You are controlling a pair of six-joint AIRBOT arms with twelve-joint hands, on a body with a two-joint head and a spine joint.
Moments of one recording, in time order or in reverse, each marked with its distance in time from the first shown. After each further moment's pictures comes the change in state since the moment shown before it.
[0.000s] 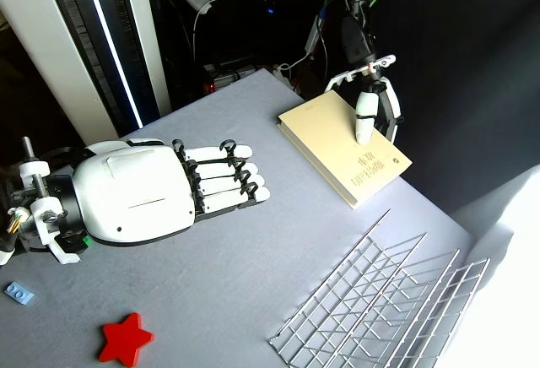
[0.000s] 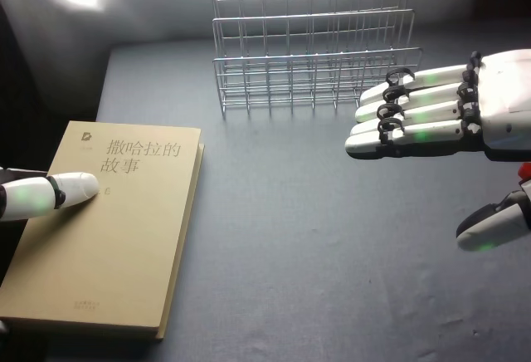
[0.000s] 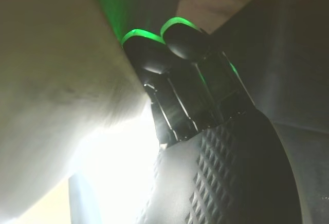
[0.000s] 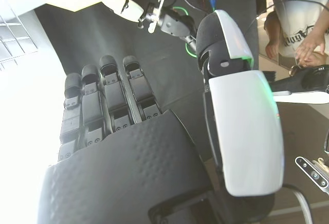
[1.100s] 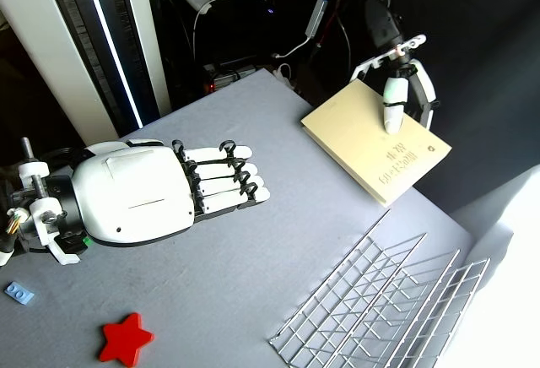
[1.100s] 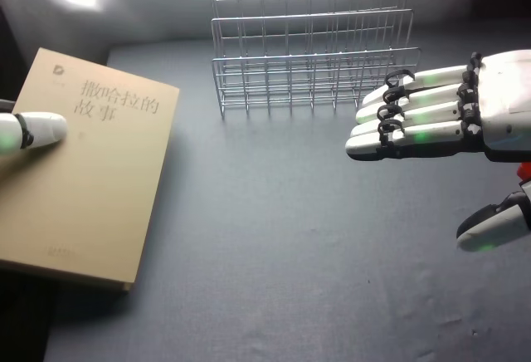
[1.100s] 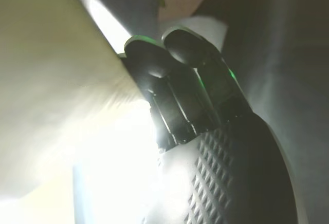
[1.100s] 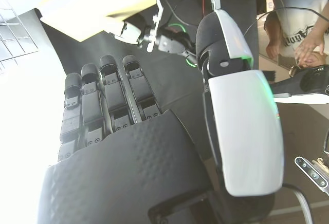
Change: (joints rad) left arm -0.161 0.109 0.024 0.016 0.068 0.138; right arm 0.000 0.000 0.000 0.000 0.001 -0.003
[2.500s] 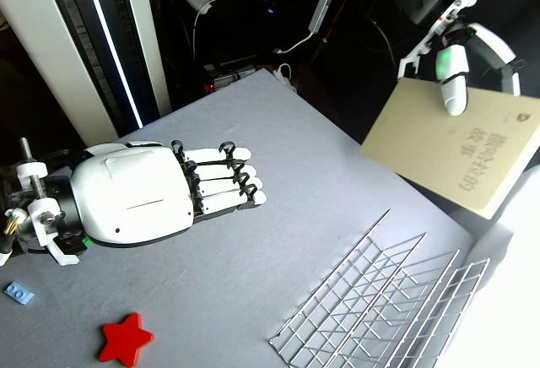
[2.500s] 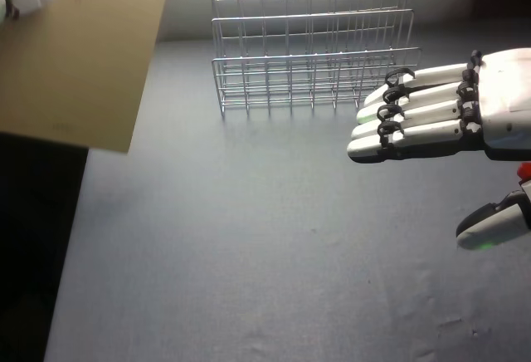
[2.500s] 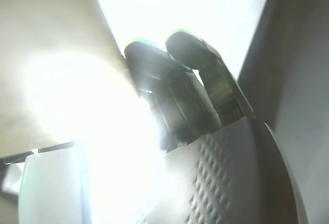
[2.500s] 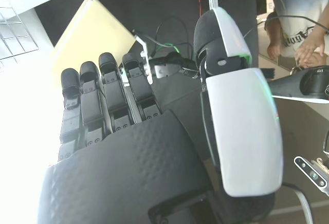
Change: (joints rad) left arm -0.272 0.034 0.037 0.335 -0.255 -0.042; right arm 0.000 0.000 0.000 0.006 0.002 -0.006
